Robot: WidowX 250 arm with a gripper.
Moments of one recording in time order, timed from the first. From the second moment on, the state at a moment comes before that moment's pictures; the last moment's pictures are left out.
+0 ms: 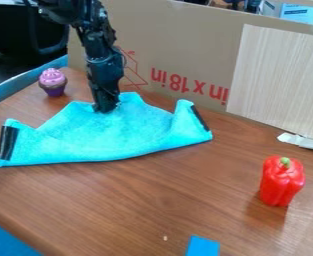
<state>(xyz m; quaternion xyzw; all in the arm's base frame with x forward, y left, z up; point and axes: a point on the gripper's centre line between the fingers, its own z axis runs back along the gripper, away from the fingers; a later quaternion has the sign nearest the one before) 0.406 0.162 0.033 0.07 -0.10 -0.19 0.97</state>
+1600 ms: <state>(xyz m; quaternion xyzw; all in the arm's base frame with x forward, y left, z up) 0.247 0.037 0.066 0.04 -0.10 -0.34 0.93</state>
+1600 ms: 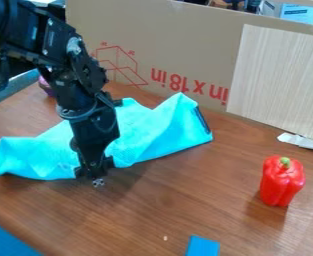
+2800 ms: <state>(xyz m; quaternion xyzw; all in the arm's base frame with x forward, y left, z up) 0.179 0.002 0.055 0.00 -0.02 -0.37 0.93</state>
